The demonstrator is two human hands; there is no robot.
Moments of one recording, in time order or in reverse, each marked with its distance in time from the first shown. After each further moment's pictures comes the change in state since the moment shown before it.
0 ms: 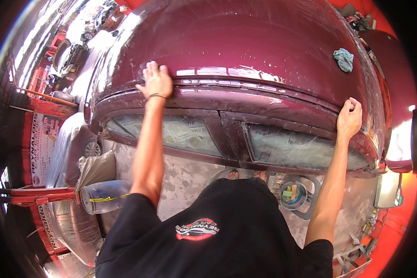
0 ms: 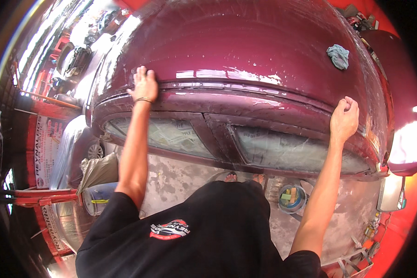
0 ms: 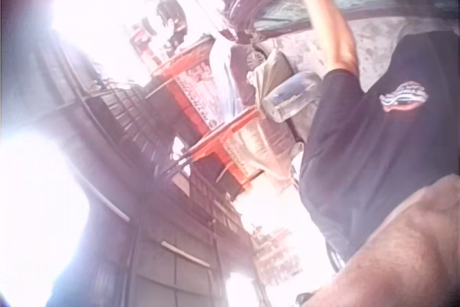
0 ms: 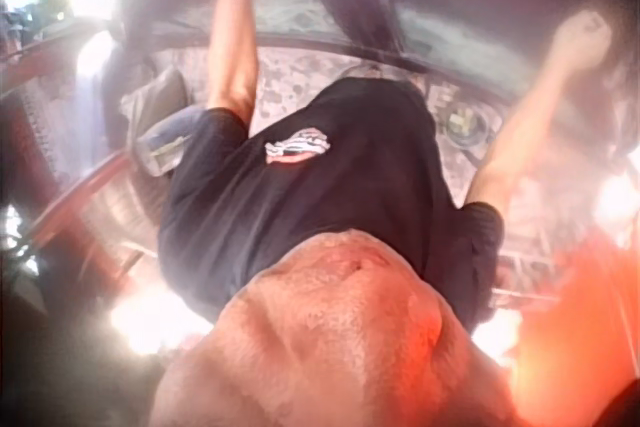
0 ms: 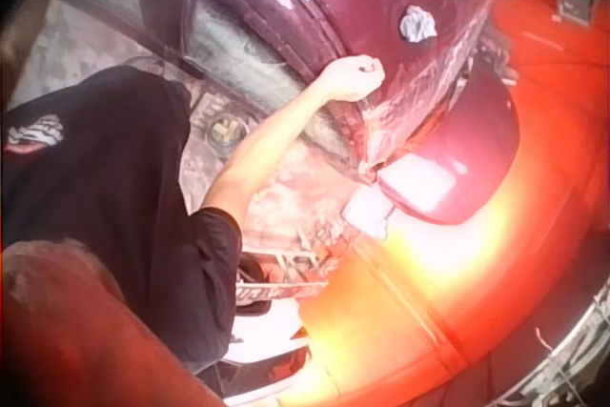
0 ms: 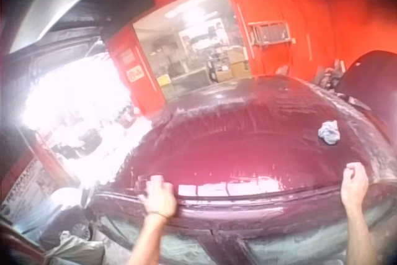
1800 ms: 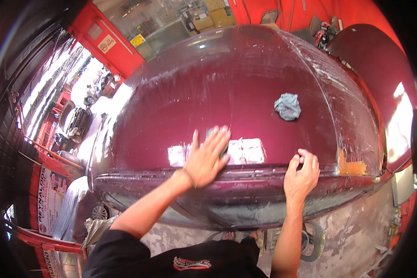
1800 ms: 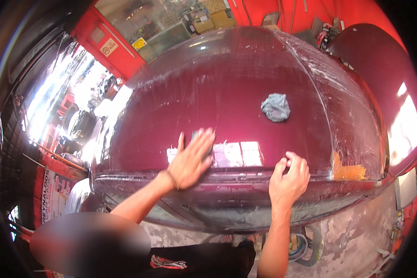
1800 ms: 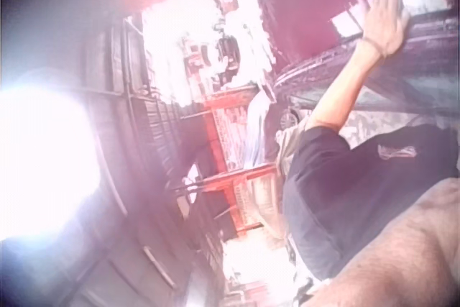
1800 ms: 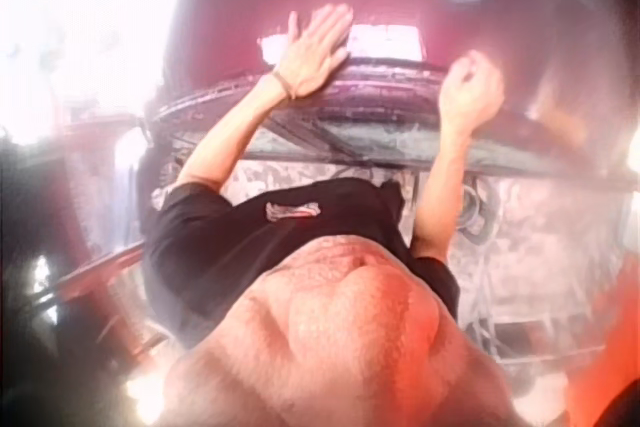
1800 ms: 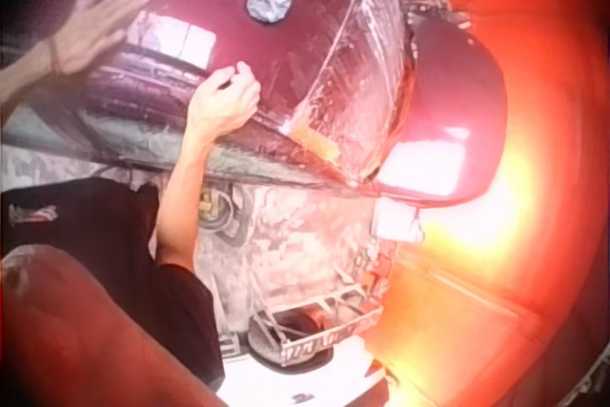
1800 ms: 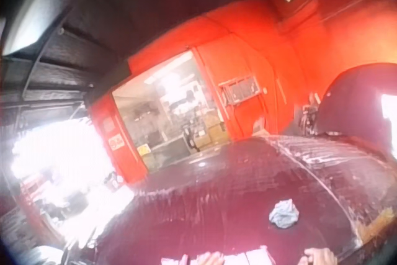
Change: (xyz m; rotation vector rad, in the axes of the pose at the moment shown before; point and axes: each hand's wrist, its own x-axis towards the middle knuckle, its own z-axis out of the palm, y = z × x) left_hand -0.137 0.332 -0.035 0.033 -0.215 1.214; right_hand 0.006 -0.009 -0.037 0.148 0.028 0.061
